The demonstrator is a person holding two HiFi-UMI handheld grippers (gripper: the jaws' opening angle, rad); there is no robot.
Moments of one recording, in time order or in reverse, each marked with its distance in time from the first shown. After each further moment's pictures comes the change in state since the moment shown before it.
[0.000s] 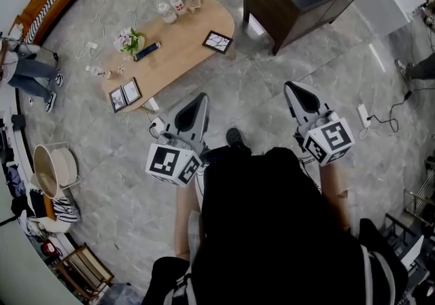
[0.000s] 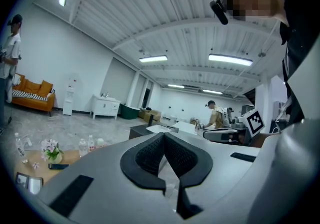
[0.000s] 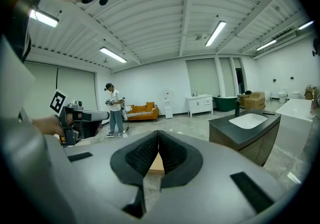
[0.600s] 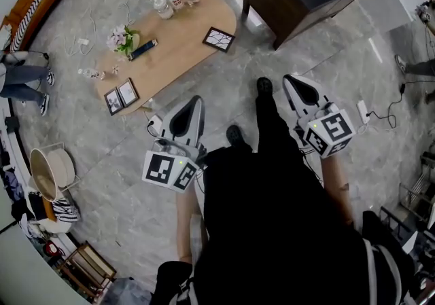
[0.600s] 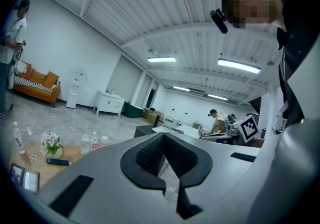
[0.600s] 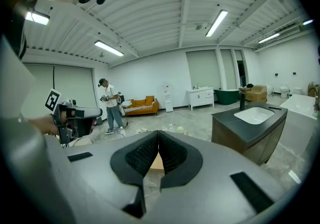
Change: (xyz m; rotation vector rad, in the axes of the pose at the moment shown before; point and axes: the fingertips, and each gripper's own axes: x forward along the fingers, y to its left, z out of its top) left arm 0.030 0.070 -0.003 -0.096 -0.014 0.036; right arm 0.087 -0.031 -0.009 0.018 0.080 0.022
